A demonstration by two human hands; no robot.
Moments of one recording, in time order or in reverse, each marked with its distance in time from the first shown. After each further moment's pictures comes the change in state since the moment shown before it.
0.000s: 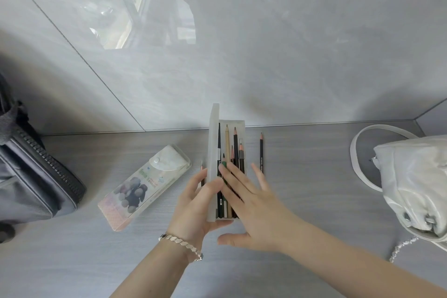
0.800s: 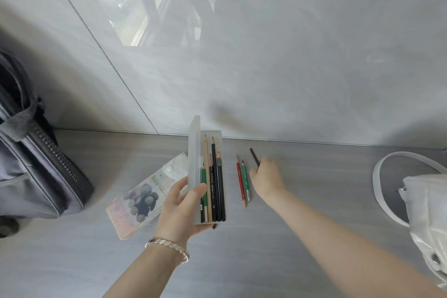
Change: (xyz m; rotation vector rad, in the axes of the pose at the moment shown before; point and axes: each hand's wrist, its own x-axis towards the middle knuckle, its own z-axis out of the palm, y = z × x) left_hand 0.025 0.017 -0.040 -0.056 0.234 0.039; right_hand 0.100 0.062 0.047 0.555 -0.103 0.966
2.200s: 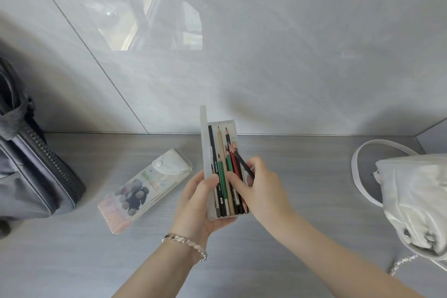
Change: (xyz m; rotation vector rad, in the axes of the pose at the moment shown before) left_hand -0.033 -0.009 0.039 -0.065 -0.121 -0.048; right_hand -0.106 -0.007 -0.050 0.236 0.108 -0.305
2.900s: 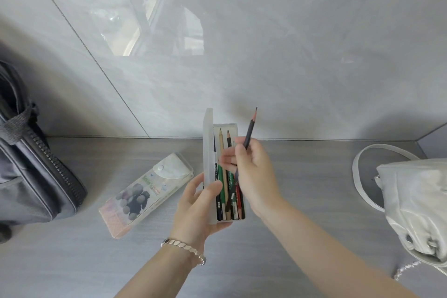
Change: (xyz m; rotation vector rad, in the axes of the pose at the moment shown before) left_hand 0.000 0.001 -0.002 0.076 -0.004 0.060; right_hand 0.015 -0.050 -0.005 0.863 0.017 0.092
